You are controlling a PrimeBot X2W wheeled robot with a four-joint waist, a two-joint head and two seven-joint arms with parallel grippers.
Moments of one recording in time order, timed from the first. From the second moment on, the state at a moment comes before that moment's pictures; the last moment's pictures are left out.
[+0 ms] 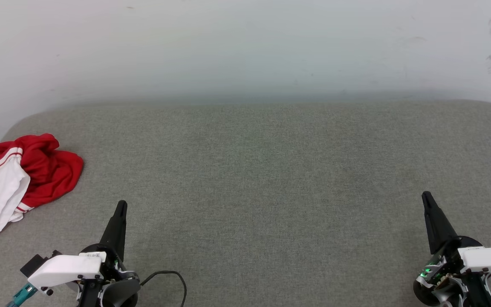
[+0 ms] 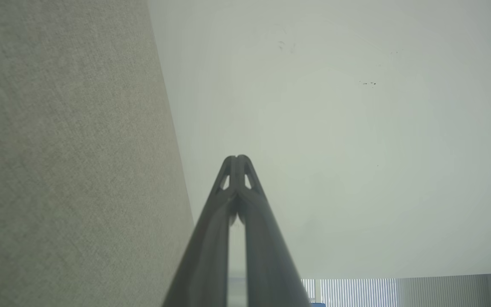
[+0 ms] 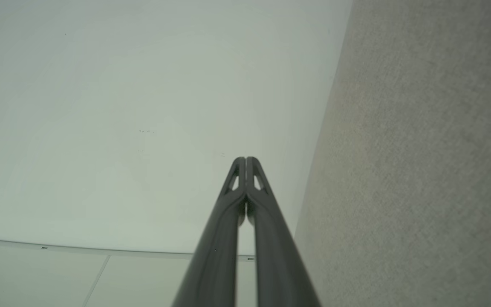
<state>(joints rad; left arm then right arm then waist) -0.11 0.05 0.11 0.25 -1.61 -0.13 0.11 -0.10 -0.05 -0.11 0.25 1.62 0.13 0.12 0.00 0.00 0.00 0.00</state>
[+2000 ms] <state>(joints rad) -0.06 0.05 0.11 0.15 -1.22 -0.05 0.00 -0.04 -0.05 -0.11 0.15 1.18 0.13 0.00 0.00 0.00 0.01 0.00</state>
